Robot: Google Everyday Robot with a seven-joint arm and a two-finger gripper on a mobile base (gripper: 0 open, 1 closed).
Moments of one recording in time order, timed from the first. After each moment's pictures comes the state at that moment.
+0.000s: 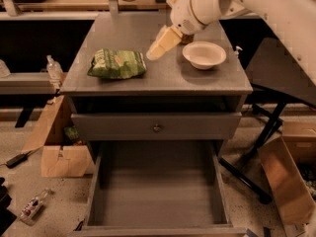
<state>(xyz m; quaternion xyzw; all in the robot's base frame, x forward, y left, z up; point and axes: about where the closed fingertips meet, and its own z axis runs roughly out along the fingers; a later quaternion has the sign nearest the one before) 0.714 -0.022 0.971 -0.58 0.67 0.07 0.46</state>
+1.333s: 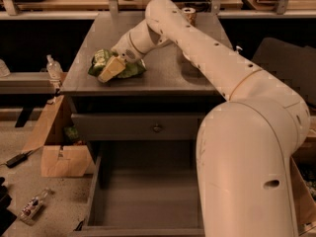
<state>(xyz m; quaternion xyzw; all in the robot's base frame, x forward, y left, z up) 0.758 0.143 0.836 -0.60 0.67 0.22 0.37</state>
